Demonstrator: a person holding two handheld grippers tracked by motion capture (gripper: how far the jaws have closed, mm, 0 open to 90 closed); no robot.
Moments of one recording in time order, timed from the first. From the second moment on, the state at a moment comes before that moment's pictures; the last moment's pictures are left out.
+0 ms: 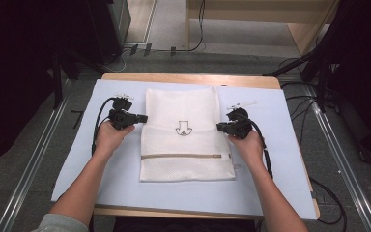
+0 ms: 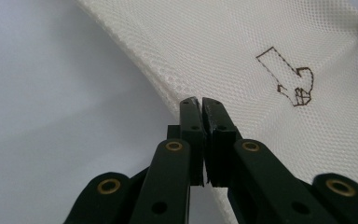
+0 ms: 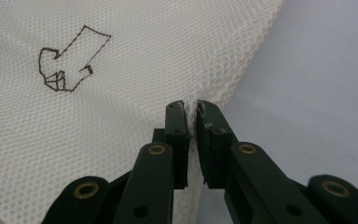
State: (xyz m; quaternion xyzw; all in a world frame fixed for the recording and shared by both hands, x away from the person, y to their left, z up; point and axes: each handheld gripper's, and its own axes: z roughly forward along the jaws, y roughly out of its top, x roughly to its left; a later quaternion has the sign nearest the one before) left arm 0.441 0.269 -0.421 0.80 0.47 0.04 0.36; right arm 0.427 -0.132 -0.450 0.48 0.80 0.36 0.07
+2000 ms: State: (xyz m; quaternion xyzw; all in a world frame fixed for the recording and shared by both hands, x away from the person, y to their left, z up) left arm 0.364 0.230 -0.394 0.84 0.39 0.03 0.37; right arm 0.327 -0.177 -0.427 0.47 0.80 0.36 0.05
